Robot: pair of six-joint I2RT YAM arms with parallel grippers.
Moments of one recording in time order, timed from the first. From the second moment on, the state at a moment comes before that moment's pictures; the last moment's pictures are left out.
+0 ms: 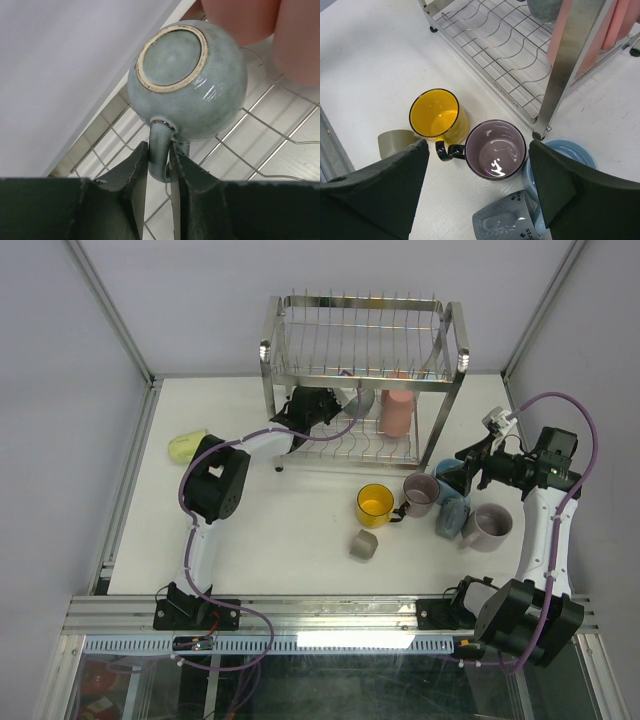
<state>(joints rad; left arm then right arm) -0.55 2.21 1.61 0.32 0.10 0.50 -0.40 1.09 1.00 -0.84 -1.17 -0.72</state>
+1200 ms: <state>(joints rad) -0.55 2.25 1.63 0.33 0.25 0.29 -0.40 1.09 1.00 -0.84 -1.17 -0.72</state>
